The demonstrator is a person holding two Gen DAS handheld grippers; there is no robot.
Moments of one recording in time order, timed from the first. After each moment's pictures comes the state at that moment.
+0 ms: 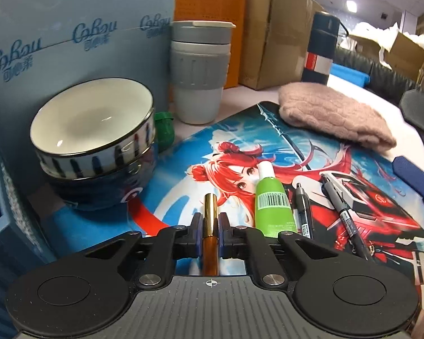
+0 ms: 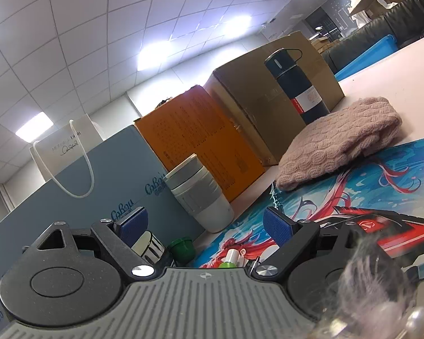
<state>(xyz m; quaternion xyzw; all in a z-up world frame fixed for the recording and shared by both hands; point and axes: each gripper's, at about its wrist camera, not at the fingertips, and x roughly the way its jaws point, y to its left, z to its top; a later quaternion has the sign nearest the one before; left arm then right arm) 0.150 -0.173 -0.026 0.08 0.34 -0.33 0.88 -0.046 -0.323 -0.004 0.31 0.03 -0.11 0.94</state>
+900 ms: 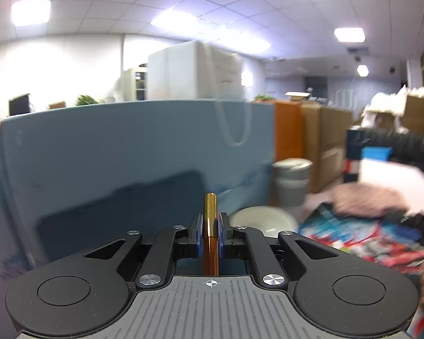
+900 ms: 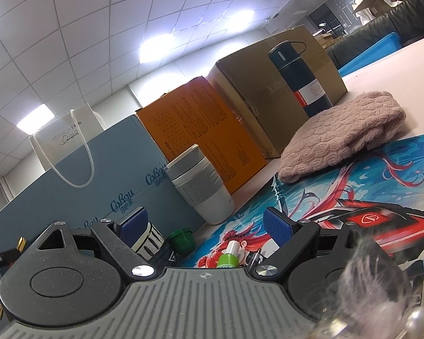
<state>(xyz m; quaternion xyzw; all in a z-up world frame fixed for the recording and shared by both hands) 0.118 0.007 0.090 0.08 0.13 -0.26 0.95 -0.041 -0.321 -0.008 0.30 0.04 -0.10 0.95</state>
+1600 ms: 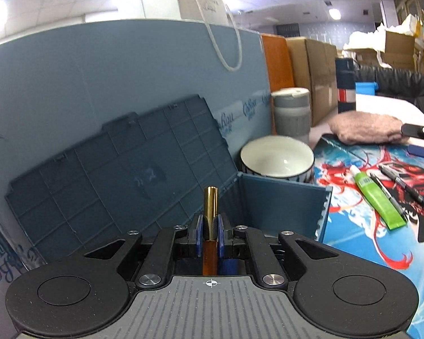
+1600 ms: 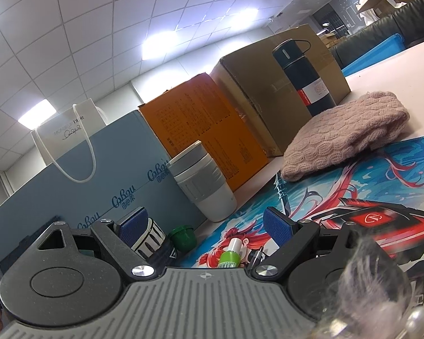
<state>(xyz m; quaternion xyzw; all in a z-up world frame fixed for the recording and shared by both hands) 0.157 0.013 0.045 0.17 0.20 -0.30 0.92 -0.039 -0.319 -0.009 0.30 0.04 -0.09 0.95</state>
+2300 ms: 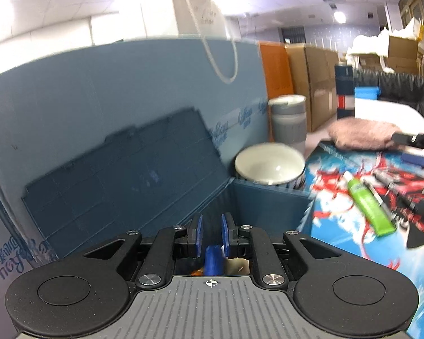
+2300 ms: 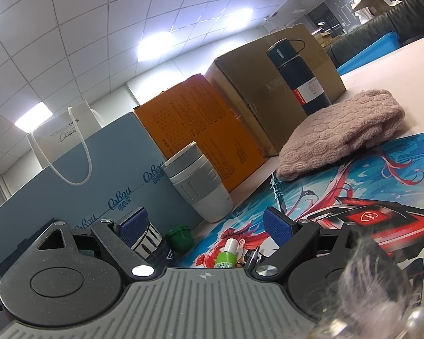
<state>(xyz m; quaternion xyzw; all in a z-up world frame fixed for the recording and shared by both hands) 0.129 0.012 0.058 0.16 0.18 -0.29 0.93 -0.041 -0.321 -0.010 0.30 0.04 -0.10 0.95</state>
